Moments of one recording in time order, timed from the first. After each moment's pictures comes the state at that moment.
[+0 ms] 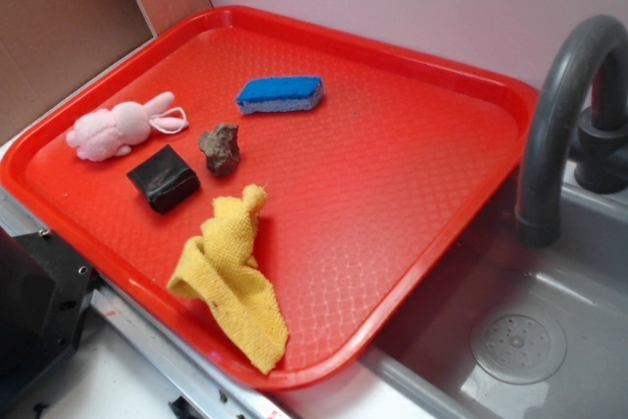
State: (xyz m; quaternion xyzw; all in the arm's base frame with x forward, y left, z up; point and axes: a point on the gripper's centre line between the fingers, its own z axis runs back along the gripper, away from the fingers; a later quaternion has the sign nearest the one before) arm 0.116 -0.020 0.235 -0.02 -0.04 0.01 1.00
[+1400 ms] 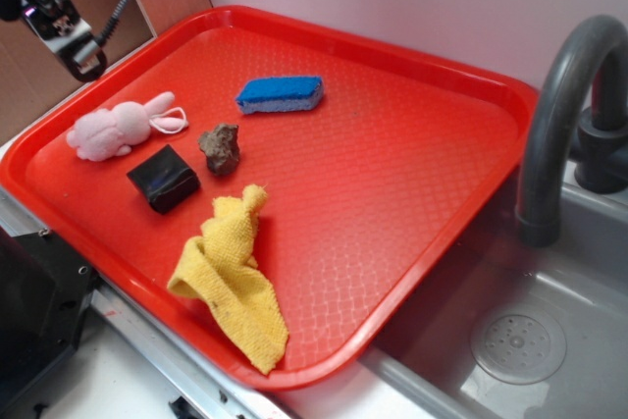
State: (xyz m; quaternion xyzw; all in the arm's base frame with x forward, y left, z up) arm 0.175 0.066 0.119 0.06 -0.05 -0.04 1.00
